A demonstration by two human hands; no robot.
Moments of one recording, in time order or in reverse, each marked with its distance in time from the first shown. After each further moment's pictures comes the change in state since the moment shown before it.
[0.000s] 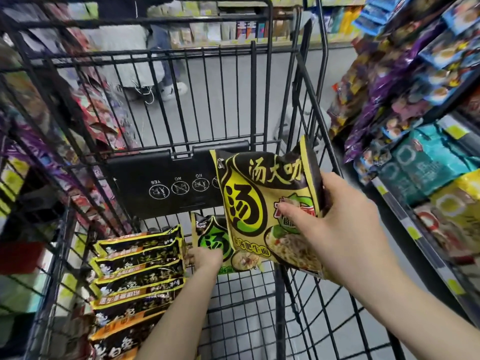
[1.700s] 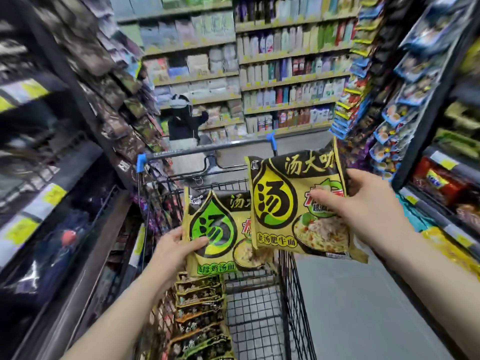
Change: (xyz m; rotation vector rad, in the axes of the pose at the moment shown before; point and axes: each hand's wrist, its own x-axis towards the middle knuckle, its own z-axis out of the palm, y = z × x) left_hand -0.360 0.076 -0.278 -0.307 -0.269 0.738; right_hand -0.113 -0.137 -0.269 0.278 0.158 -0.181
